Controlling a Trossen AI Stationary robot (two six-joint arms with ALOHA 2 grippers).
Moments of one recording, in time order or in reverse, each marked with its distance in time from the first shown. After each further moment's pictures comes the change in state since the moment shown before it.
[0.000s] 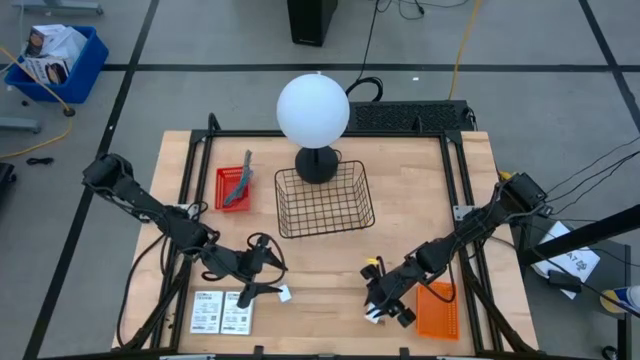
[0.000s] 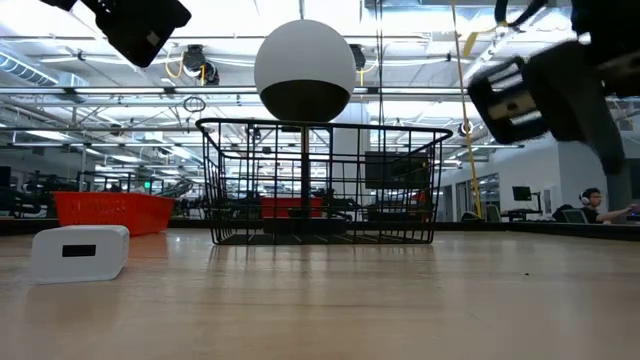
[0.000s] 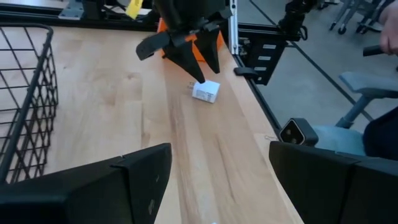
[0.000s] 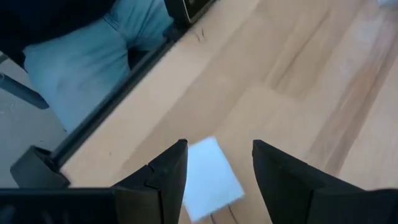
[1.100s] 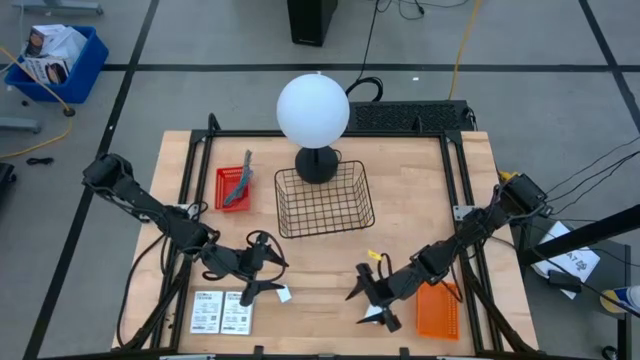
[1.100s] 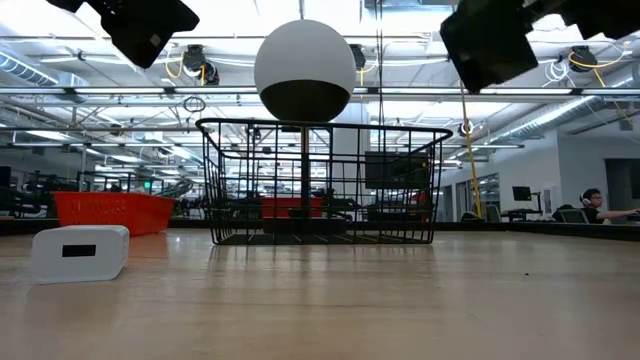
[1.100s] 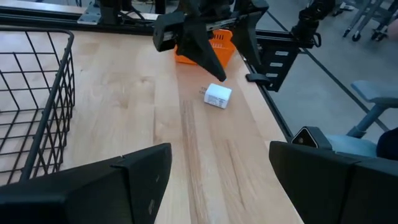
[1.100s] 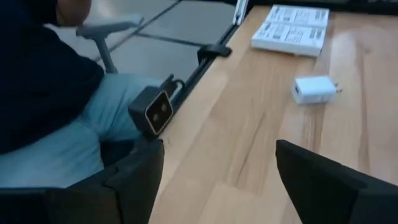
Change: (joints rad) left arm 0.005 0.000 0.000 0.004 -0.049 -0.010; right arm 0.028 0.009 -0.015 0.353 0.236 0.112
